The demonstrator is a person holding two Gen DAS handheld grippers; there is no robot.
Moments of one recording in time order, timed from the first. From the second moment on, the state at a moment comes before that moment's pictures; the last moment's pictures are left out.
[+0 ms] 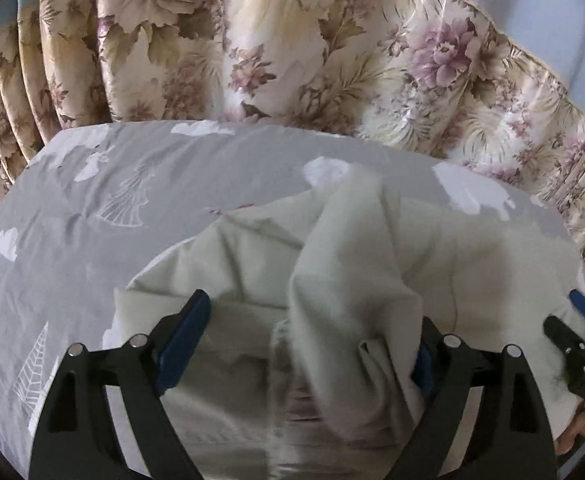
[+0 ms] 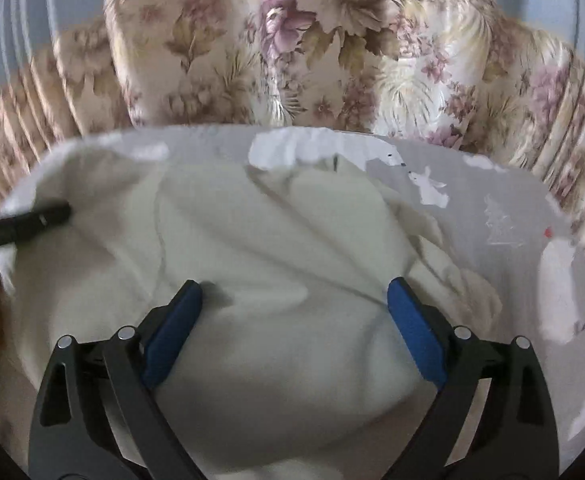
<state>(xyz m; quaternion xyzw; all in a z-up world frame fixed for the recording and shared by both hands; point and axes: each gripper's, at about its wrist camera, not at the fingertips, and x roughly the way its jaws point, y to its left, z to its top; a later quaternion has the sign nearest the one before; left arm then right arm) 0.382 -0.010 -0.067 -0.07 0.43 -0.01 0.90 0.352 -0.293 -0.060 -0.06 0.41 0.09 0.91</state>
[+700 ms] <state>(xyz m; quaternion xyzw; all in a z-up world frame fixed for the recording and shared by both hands) 0.326 -0.042 -0.010 -0.02 0.34 -0.02 0.94 0.316 -0.315 -0.006 -0.06 0.35 0.06 0.93</state>
